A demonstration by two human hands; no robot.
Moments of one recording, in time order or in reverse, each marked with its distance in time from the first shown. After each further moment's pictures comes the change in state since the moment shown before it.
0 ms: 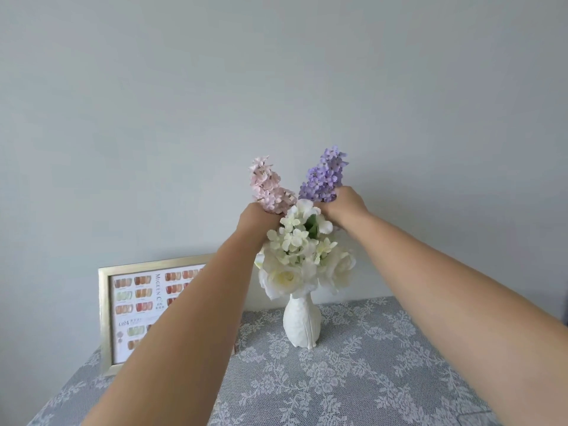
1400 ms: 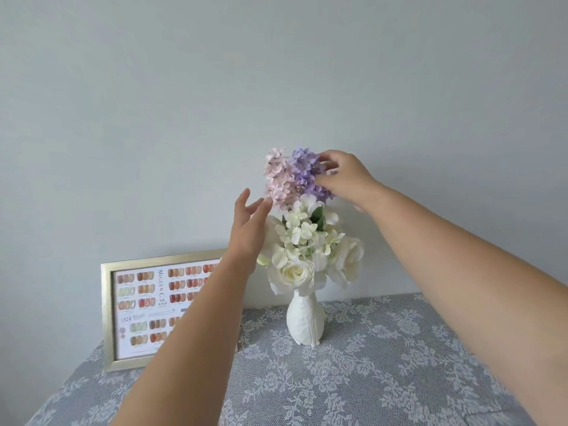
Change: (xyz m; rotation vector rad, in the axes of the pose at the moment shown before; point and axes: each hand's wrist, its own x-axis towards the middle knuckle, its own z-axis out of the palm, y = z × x) left_hand -0.016 -0.043 -0.008 -0.591 -0.014 0.157; right_hand 0.015 -0.034 -0.020 0.135 -0.078 -0.233
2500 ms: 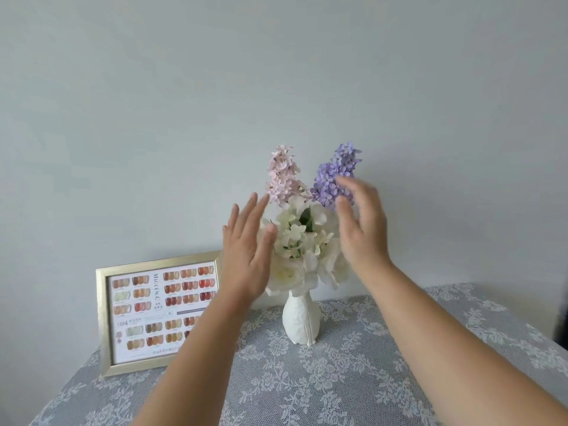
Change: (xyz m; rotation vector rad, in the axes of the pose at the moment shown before) left_hand -0.061 0.000 0.002 0.657 0.024 0.537; right_hand -0.105 0.028 0.017 -0.032 0.503 -0.367
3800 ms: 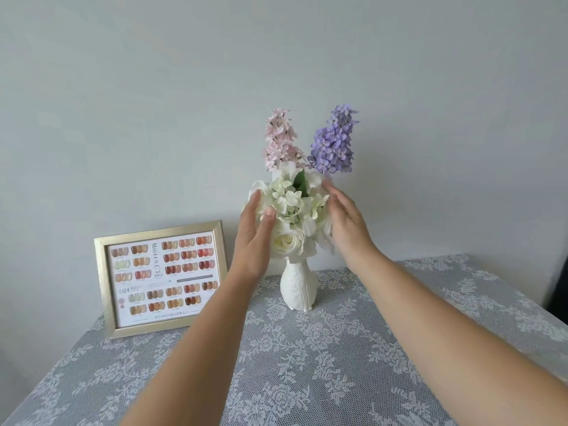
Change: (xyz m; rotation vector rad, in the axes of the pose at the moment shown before) left_hand -0.028 -0.001 0.019 -0.422 -0.082 -0.359; right_hand -0.040 0.017 0.012 0.304 -0.266 0.501
